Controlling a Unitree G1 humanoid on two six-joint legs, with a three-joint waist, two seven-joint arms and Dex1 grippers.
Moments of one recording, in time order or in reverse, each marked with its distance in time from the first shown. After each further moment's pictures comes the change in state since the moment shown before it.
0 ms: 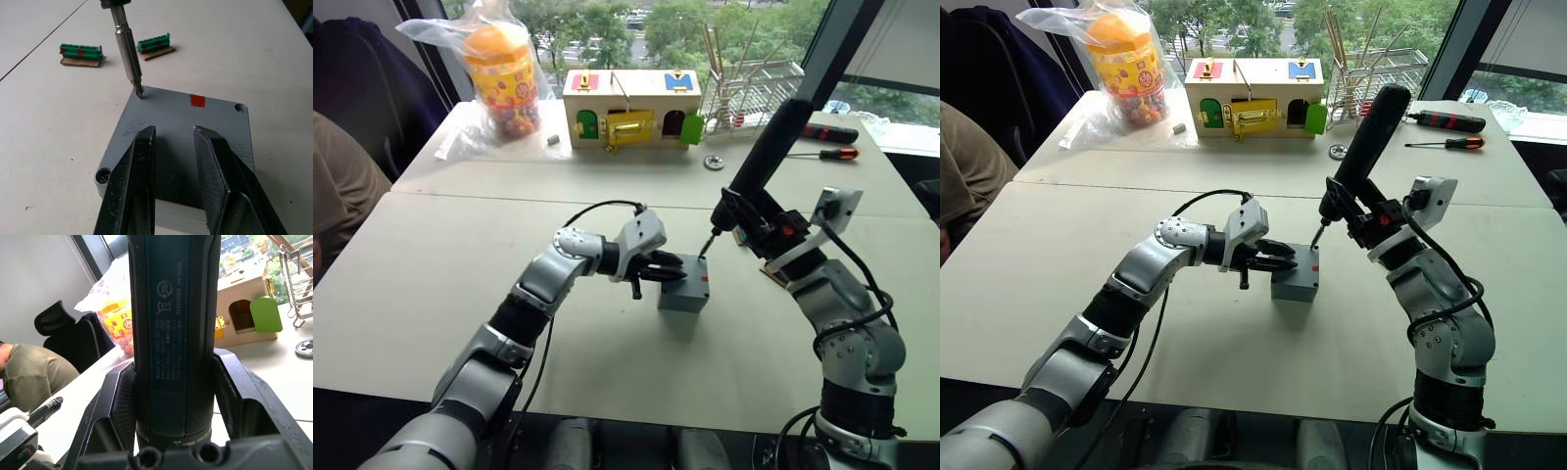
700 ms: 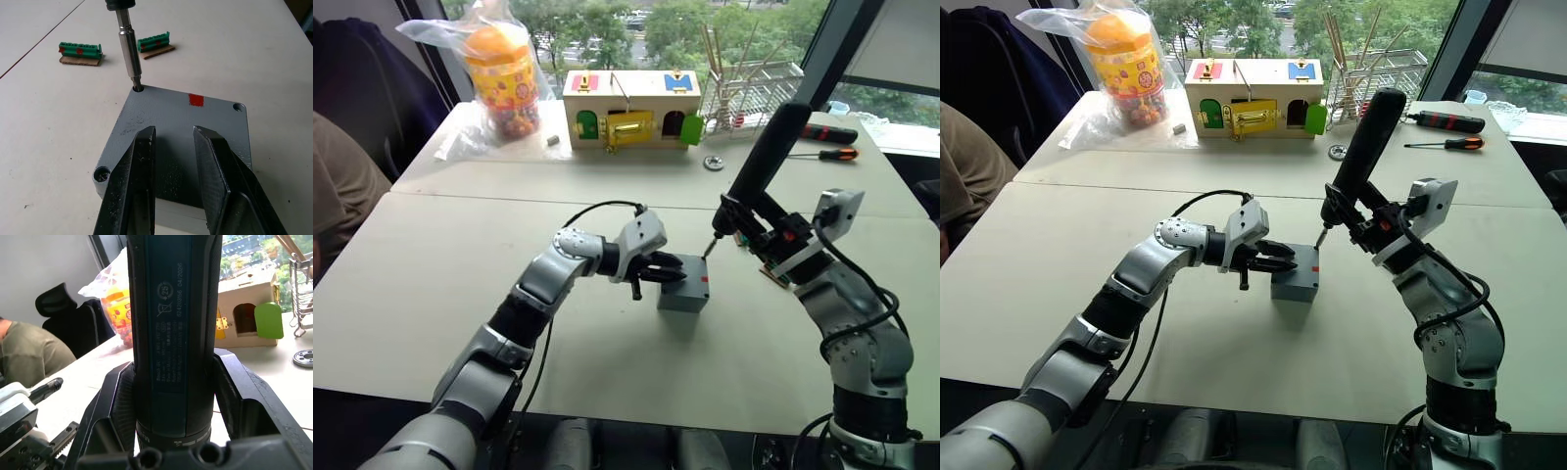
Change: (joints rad) left arm 0.004 0.001 -0.005 -0.015 0.018 0.012 0.001; right arm 0.050 -0.099 0.090 -0.017 -0.059 -0.093 0.069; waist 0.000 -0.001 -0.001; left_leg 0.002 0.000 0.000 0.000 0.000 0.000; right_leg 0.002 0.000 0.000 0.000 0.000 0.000
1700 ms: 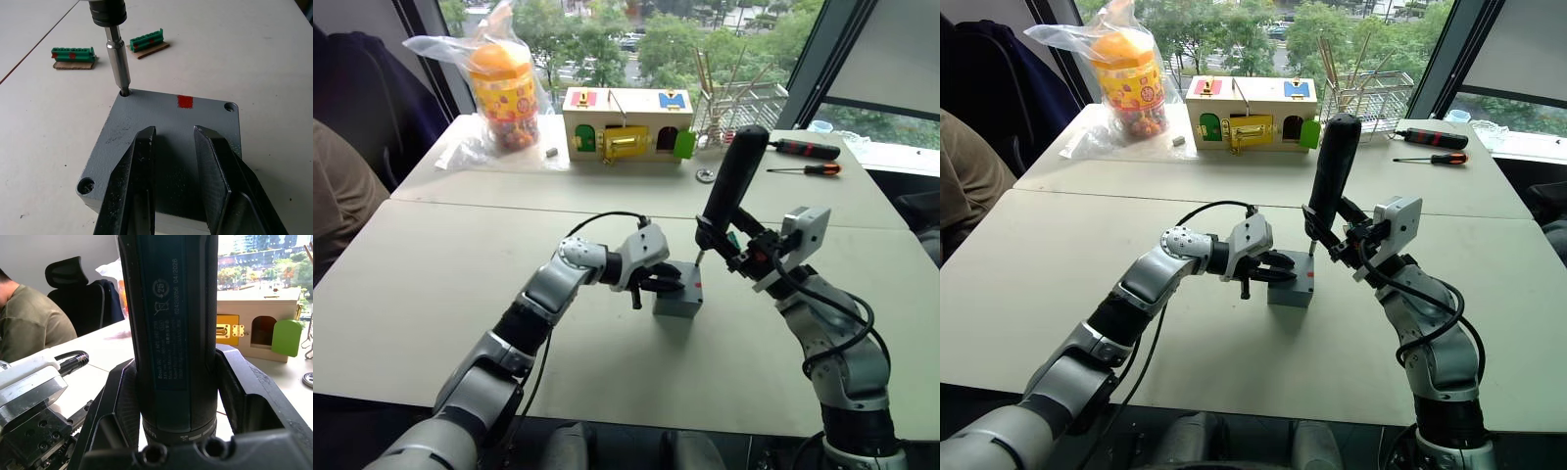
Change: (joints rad) left arm 0.034 -0.016 -0.027 0.020 0.062 -0.038 0.011; right arm 0.076 0.021 0.109 0.018 -0.159 -0.138 0.021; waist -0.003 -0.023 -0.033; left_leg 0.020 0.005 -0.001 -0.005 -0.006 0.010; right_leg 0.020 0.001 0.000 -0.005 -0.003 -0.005
